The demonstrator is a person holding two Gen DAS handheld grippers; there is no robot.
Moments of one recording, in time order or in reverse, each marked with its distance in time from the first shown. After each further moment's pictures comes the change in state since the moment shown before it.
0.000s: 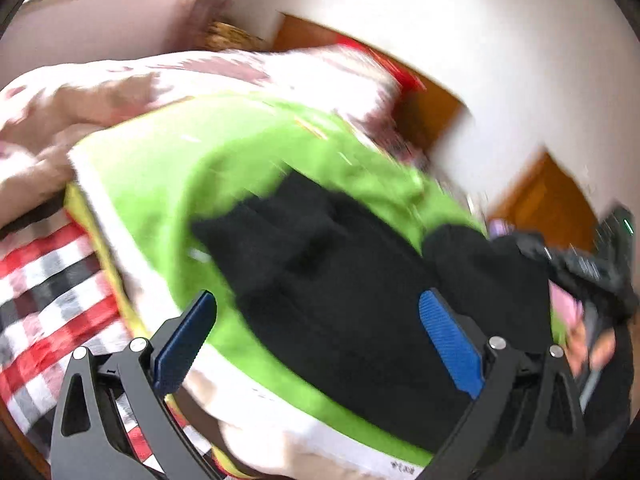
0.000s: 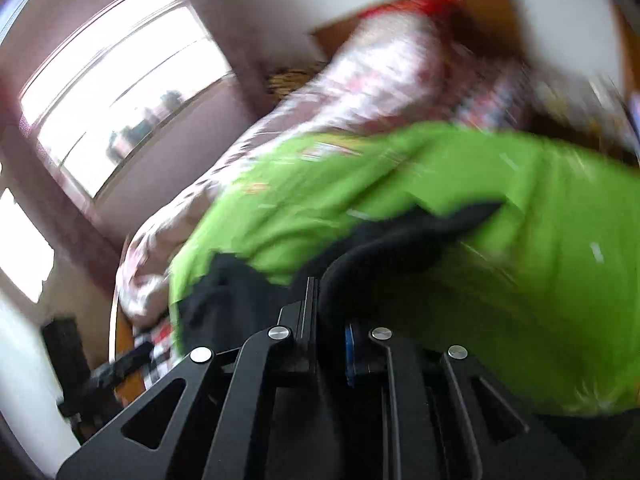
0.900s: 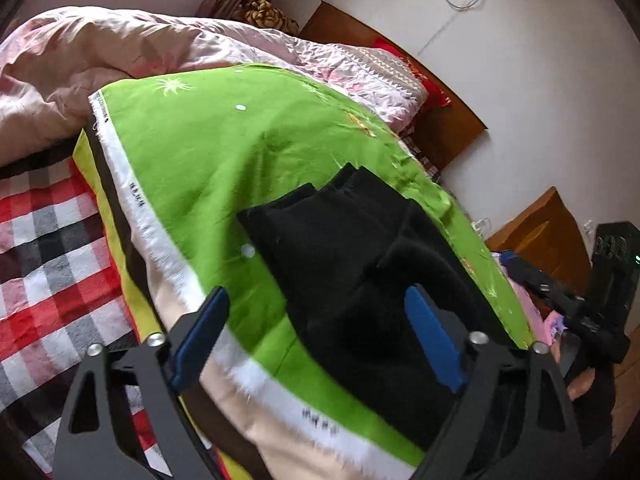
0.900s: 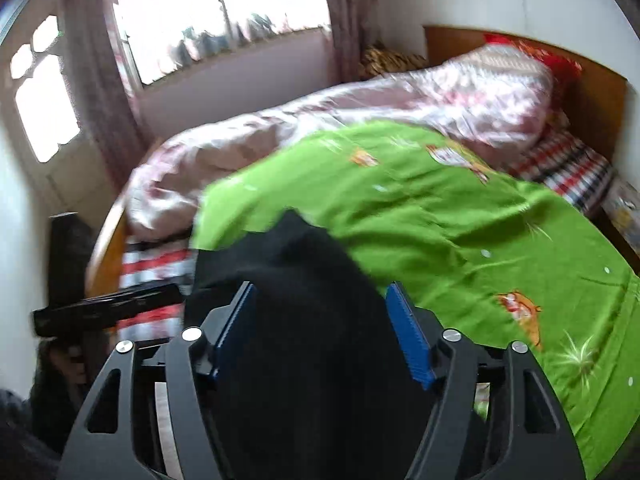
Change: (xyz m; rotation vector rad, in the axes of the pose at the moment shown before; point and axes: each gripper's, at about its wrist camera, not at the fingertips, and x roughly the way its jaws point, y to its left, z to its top) left arm 0.030 0.043 -0.006 -0.126 0.070 -0.031; right arm 0.085 0.044 0.003 -0.308 0.152 -0.013
